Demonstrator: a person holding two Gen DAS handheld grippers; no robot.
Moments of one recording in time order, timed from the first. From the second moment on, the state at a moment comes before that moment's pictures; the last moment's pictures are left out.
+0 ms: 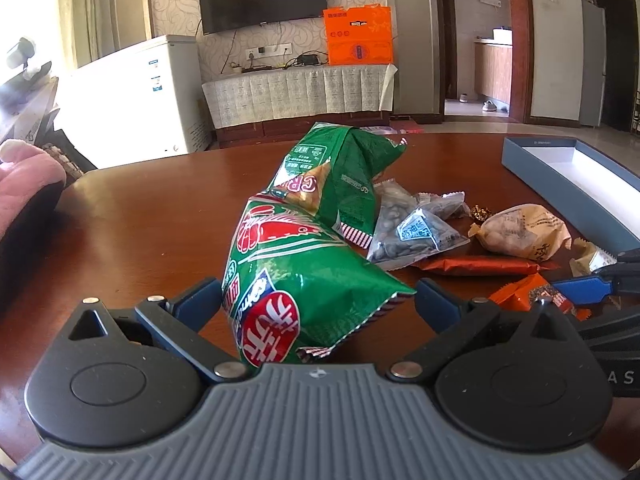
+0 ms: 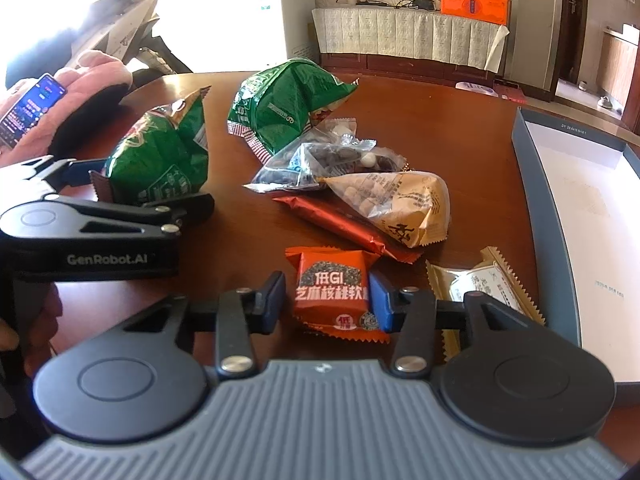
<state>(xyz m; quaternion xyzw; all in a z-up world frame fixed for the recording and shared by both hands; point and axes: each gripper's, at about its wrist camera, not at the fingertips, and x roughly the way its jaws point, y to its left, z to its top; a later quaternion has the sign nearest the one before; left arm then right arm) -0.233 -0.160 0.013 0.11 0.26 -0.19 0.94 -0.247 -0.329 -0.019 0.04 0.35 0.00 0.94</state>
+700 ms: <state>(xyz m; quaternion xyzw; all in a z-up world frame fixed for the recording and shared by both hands) -0.231 -0.162 0.008 0.12 0.25 -0.21 0.94 -0.246 -0.324 -0.016 0.02 0.36 0.00 0.93</state>
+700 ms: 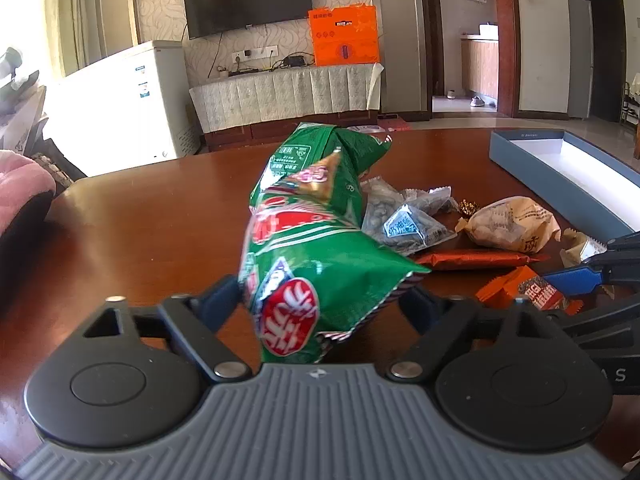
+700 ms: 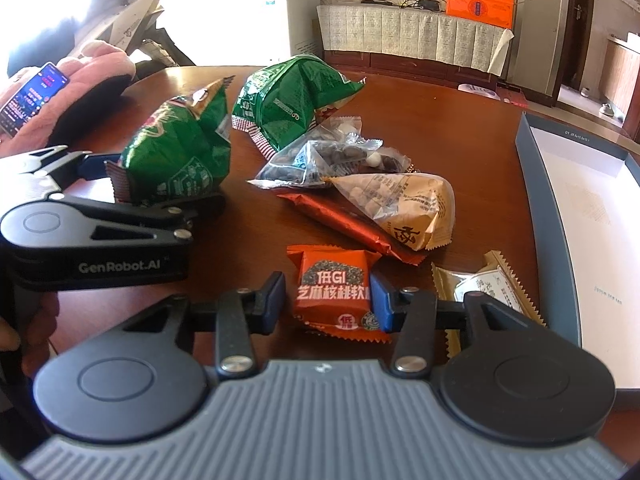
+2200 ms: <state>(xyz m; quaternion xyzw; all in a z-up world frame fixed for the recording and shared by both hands) -0.259 -0.169 0.024 0.12 0.22 -0.21 0.95 -0.277 -0.351 0.023 0.05 0.30 0.01 0.95</state>
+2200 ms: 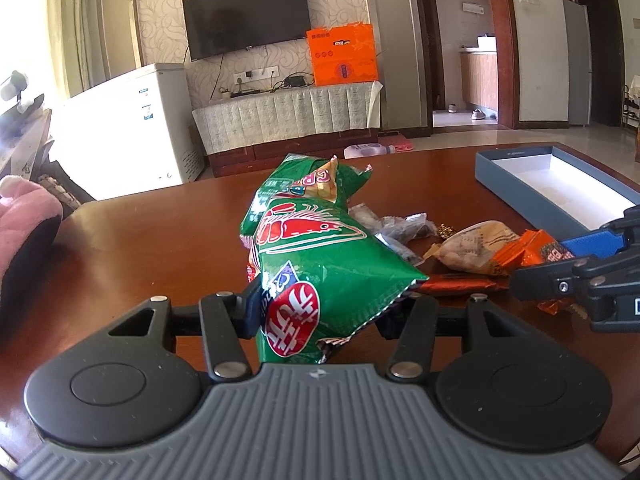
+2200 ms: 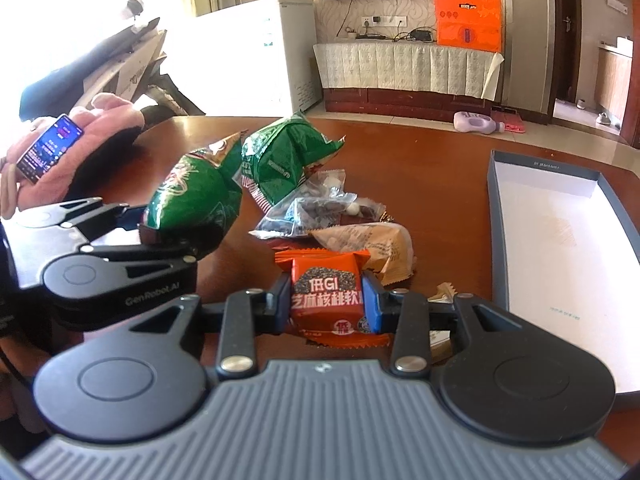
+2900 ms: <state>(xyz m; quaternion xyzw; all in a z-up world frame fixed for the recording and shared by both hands) -0.281 -0.202 0.036 0.12 0.21 -0.24 0.94 -0.303 -0.377 0.038 0.07 0.27 -0.01 0.96</state>
